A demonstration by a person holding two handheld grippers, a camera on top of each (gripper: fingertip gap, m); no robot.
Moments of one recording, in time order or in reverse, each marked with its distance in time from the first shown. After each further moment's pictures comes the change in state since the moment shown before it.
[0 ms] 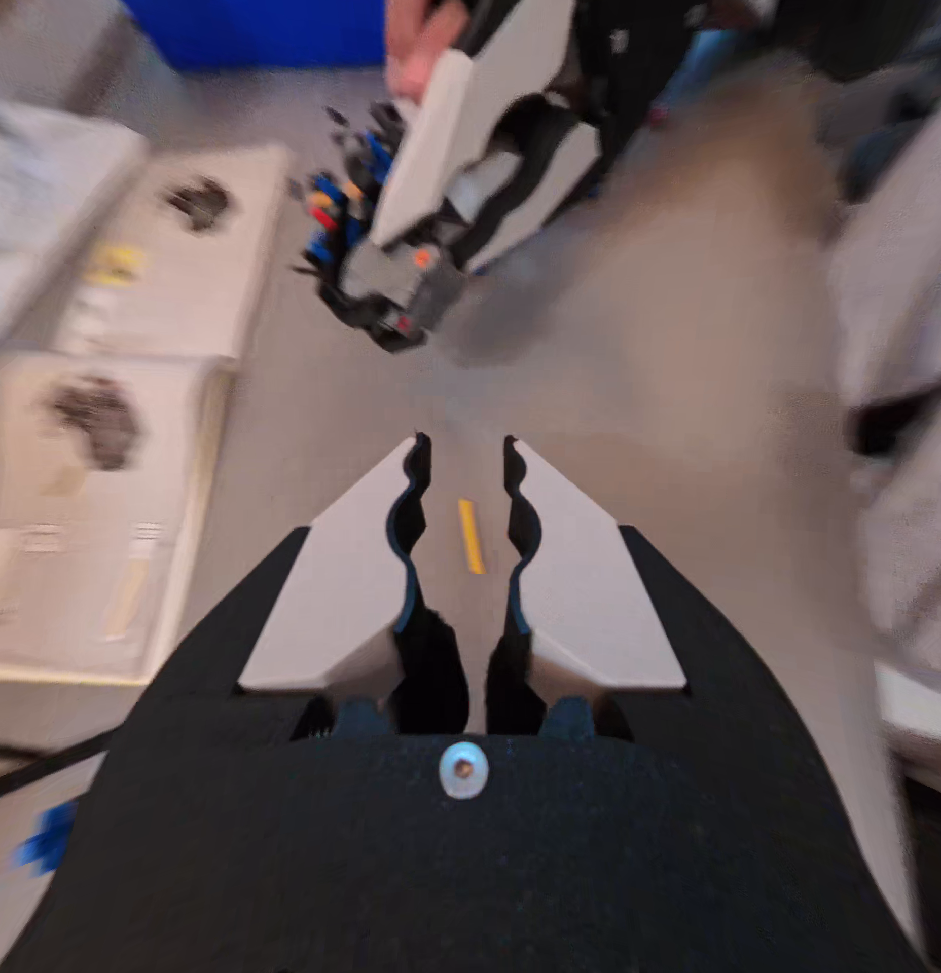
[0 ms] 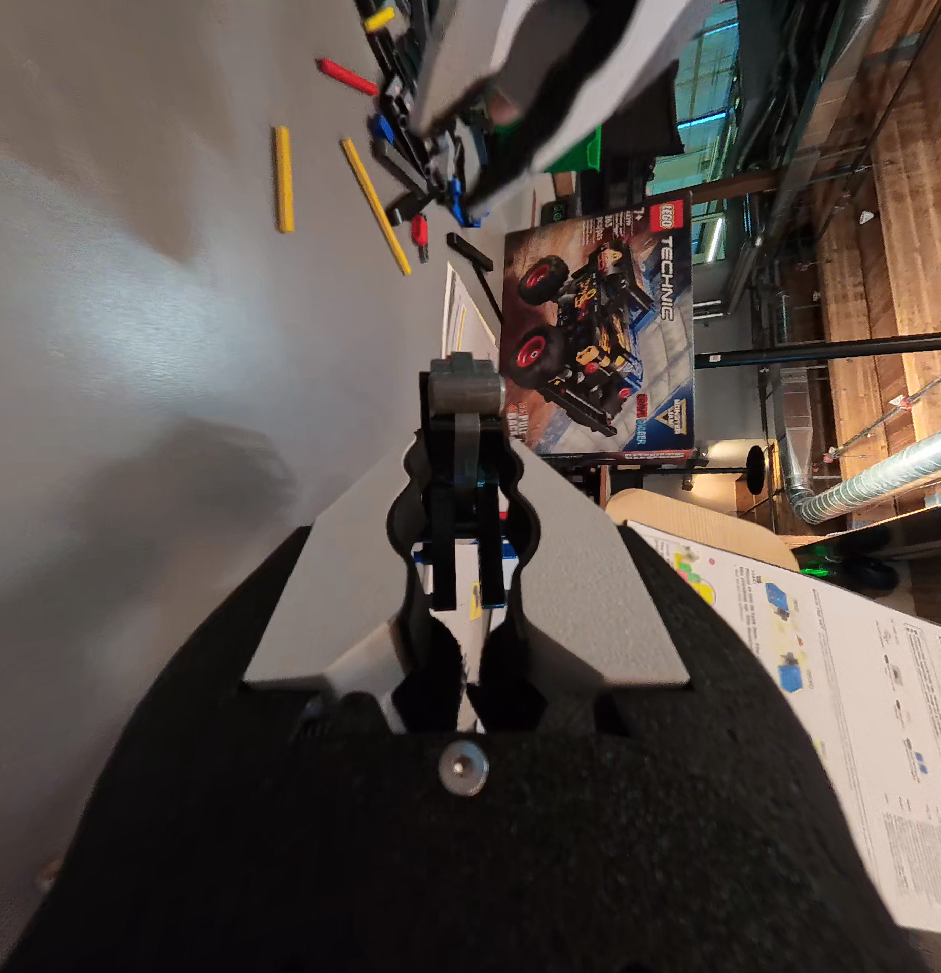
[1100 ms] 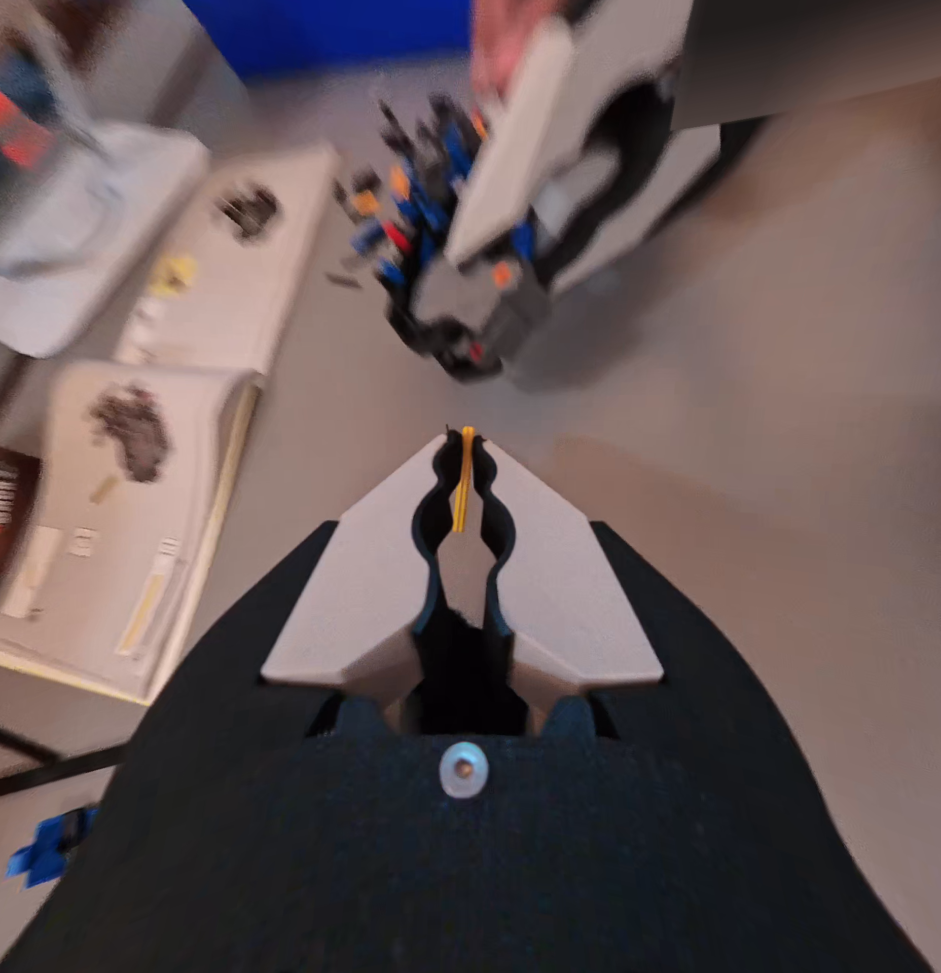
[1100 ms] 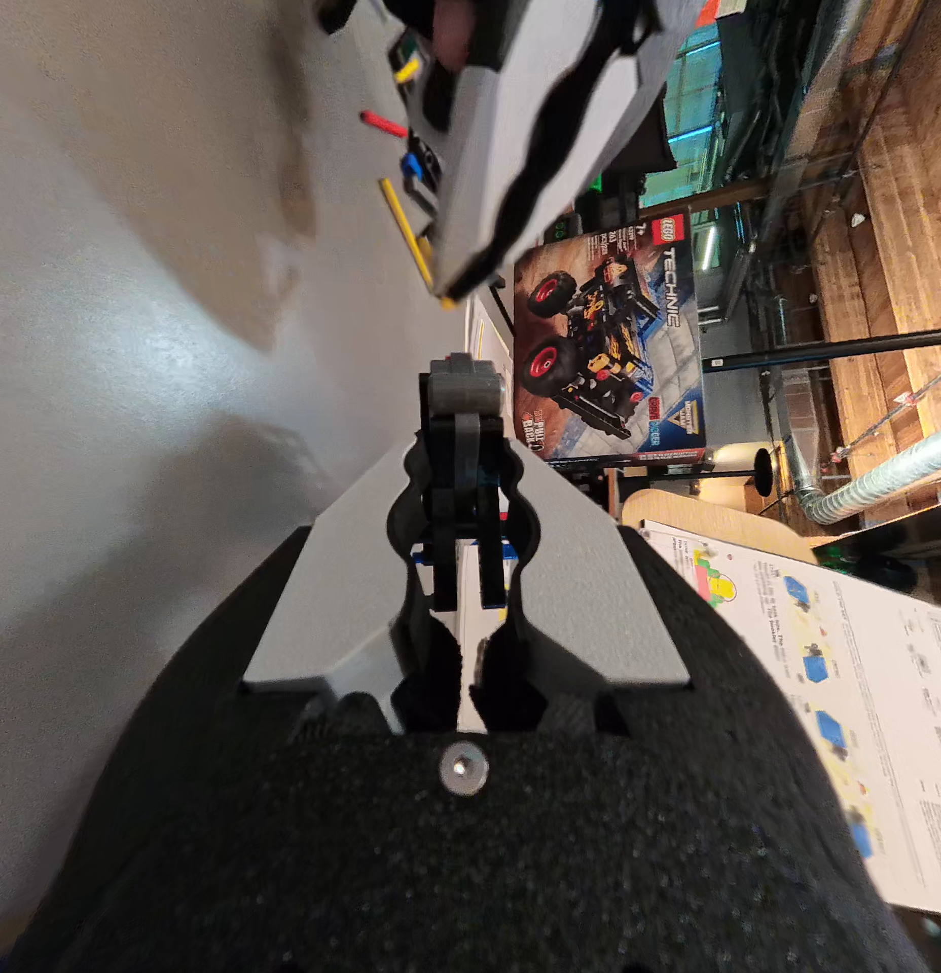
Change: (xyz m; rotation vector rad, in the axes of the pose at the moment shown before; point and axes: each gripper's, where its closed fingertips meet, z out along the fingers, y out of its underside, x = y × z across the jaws) left arm -0.003 0.000 0.035 -0.004 -0.153 0.014; right arm -0.018 -0.007 -0.015 0.035 0.009 0.041
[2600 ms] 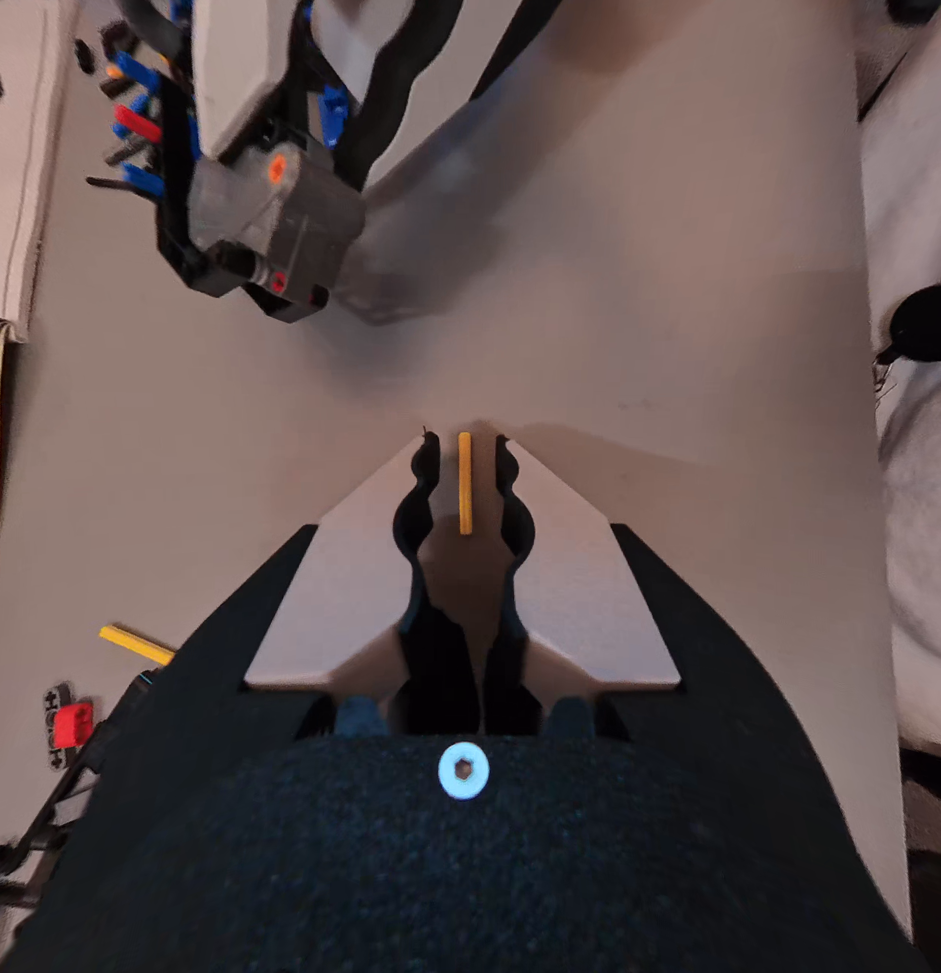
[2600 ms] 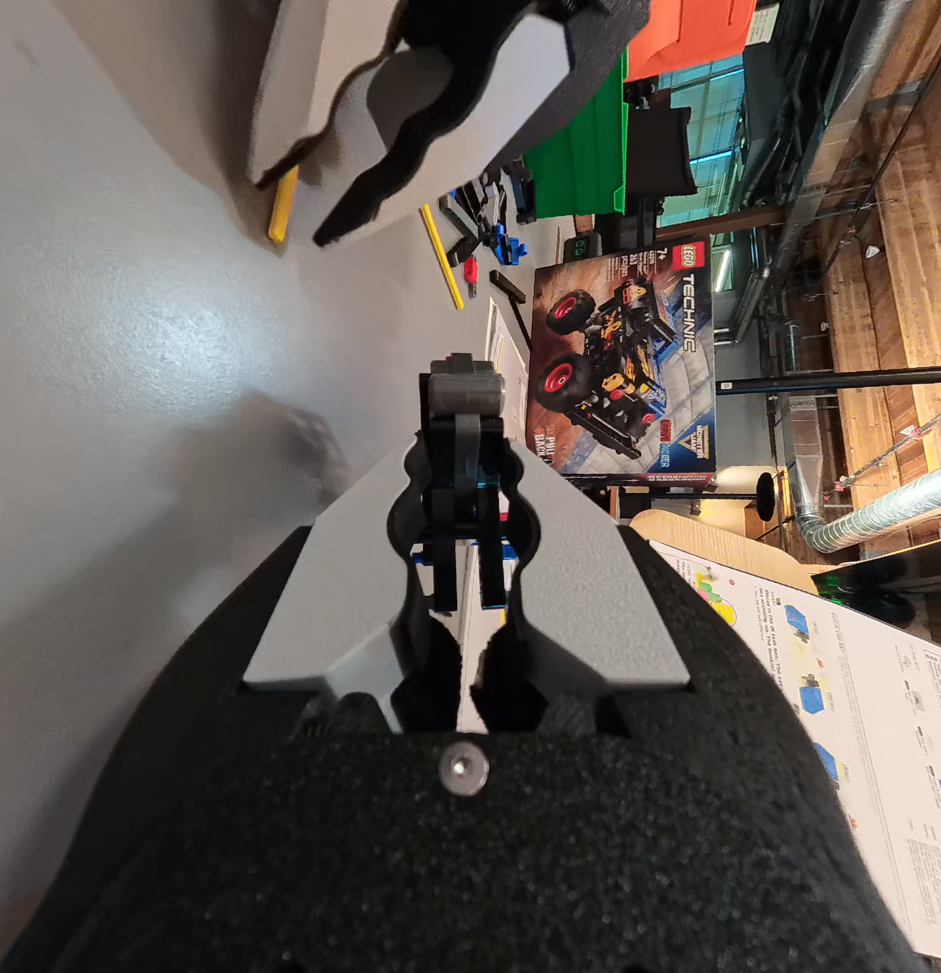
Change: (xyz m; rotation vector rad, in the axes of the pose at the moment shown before) left arm 0.063 0.037 0.007 -0.140 0.190 0.049; right arm -0.011 -0.007 -0.001 0.013 -0.036 -0.053
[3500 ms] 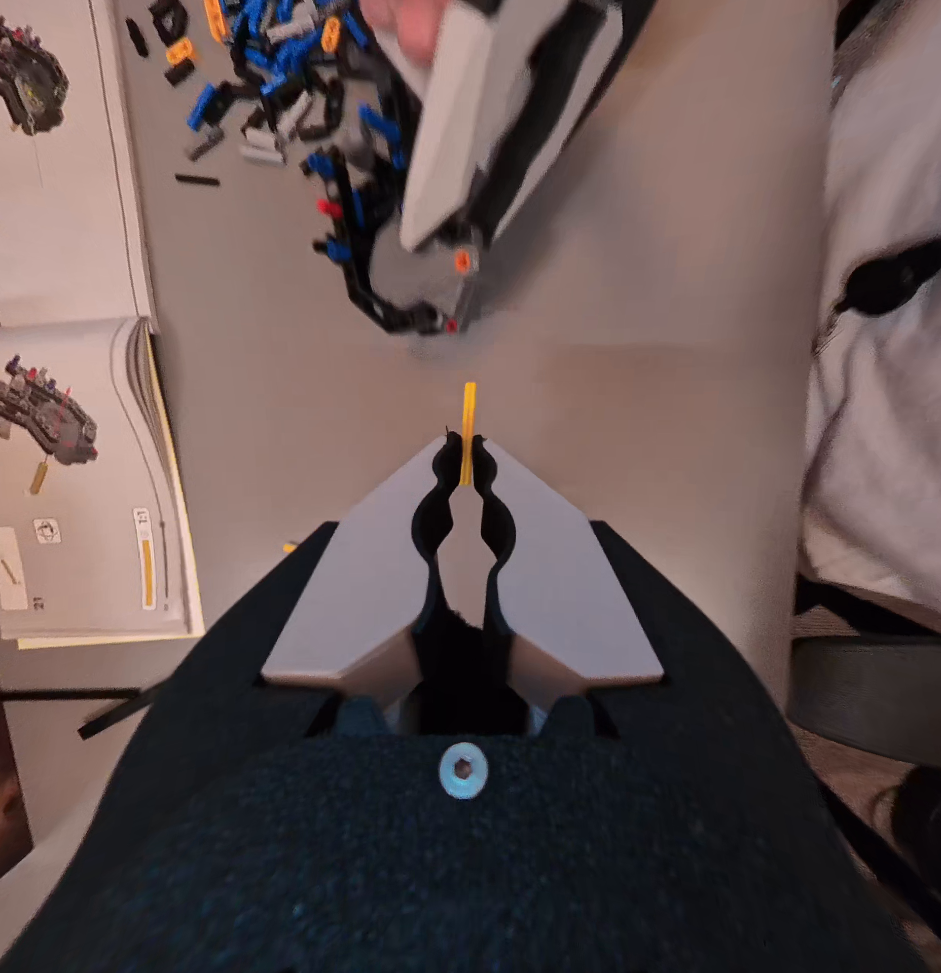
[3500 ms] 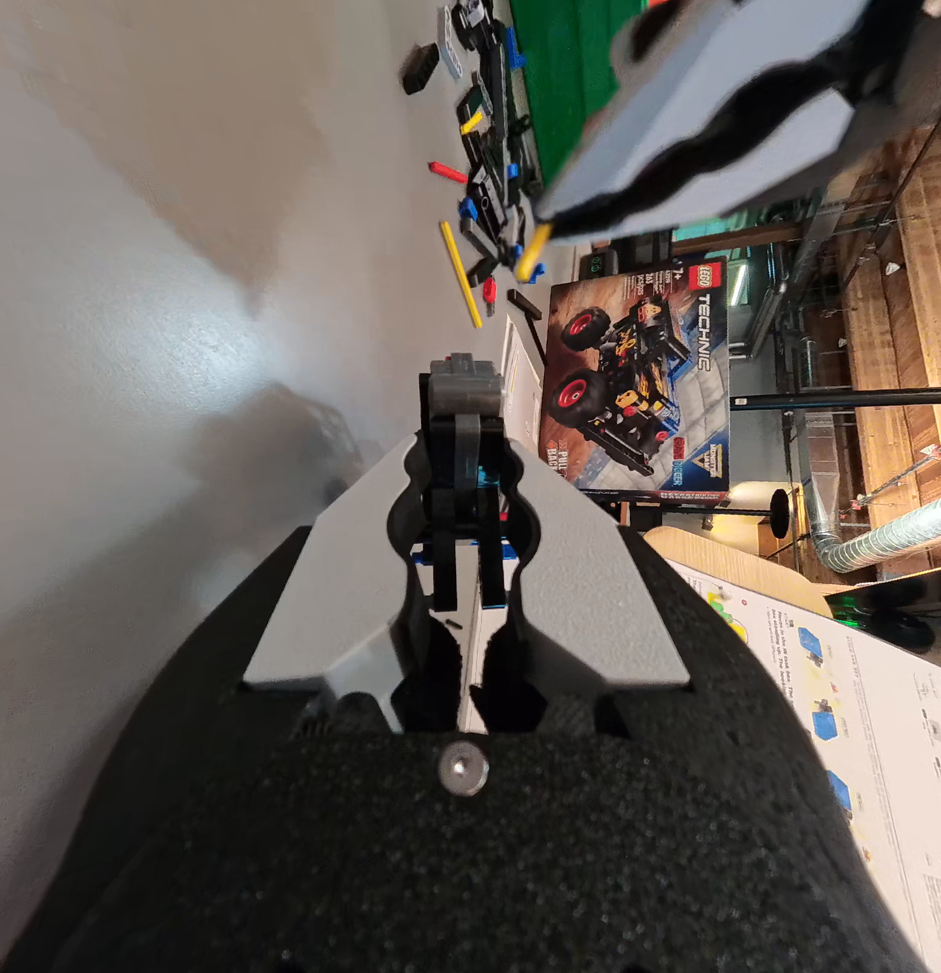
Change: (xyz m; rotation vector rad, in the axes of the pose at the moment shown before) left arm -0.038 -0.024 -0.063 -0.221 0.074 0.036; right arm -0.007 -0.009 0.000 0.019 -0.033 -0.009
